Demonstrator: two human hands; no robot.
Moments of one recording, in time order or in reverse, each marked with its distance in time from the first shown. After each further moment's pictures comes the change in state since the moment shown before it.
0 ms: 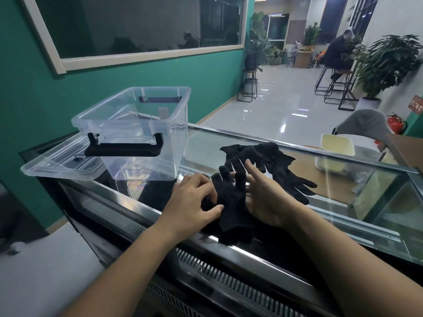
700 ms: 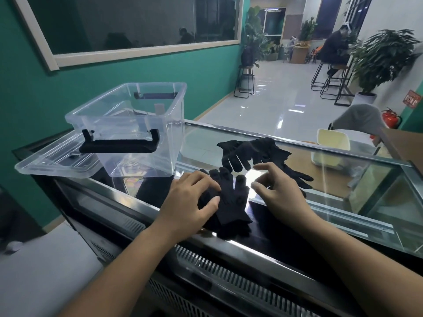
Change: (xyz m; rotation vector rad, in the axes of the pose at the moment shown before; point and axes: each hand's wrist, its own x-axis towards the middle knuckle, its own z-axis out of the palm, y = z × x) left_hand -0.011 0.017 -0.008 -0.086 0.065 0.038; right_hand -0.032 0.007 -0.037 -1.119 0.460 -0.565
